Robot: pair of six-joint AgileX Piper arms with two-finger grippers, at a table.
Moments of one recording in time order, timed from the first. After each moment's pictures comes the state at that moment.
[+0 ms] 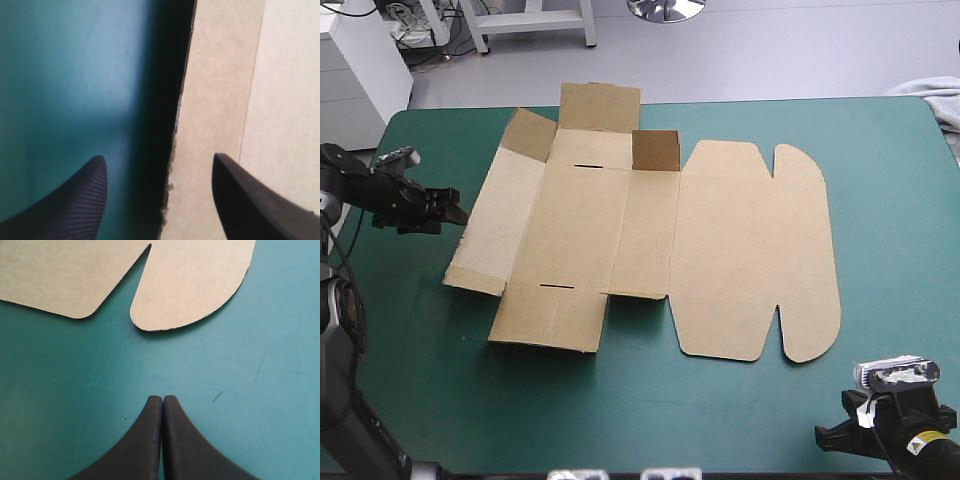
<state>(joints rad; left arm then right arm) 0.35 1.95 -1.66 -0.53 1.22 0.48 -0.05 0.29 -0.46 0.28 1.08 -0.29</state>
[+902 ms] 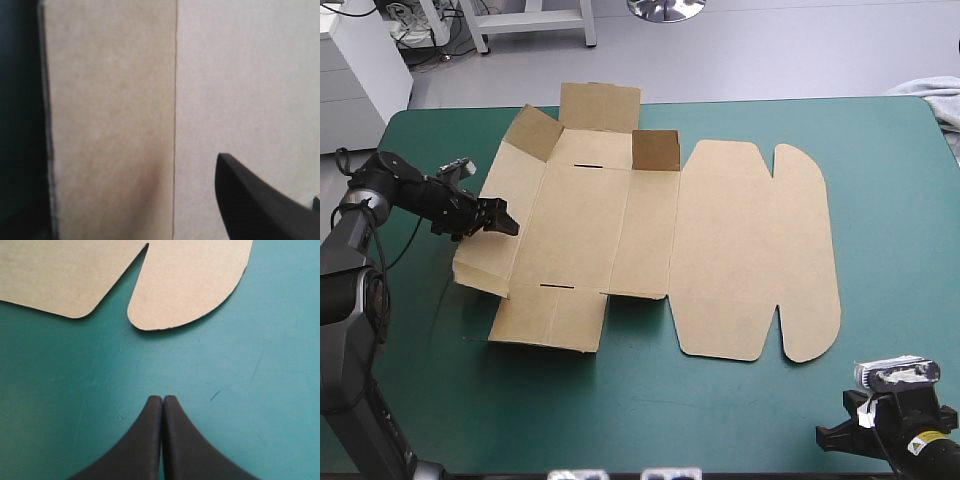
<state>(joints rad) 0.21 2.02 -1.59 -0.64 1.21 0.54 -0.05 0.29 -0.46 0.28 1.08 -0.29</state>
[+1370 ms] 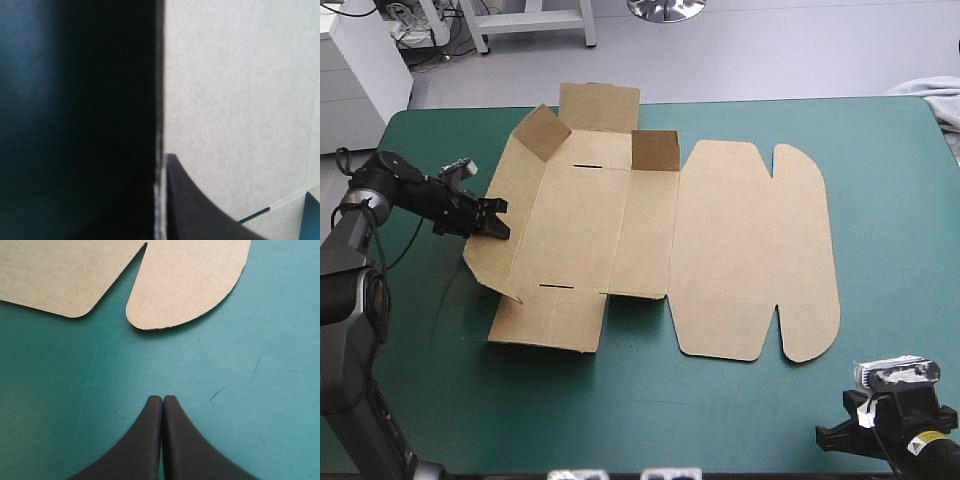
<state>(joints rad) 0.21 2.02 -1.59 -0.64 1.22 0.54 -0.05 0.29 -0.46 0.28 1.08 -0.29</state>
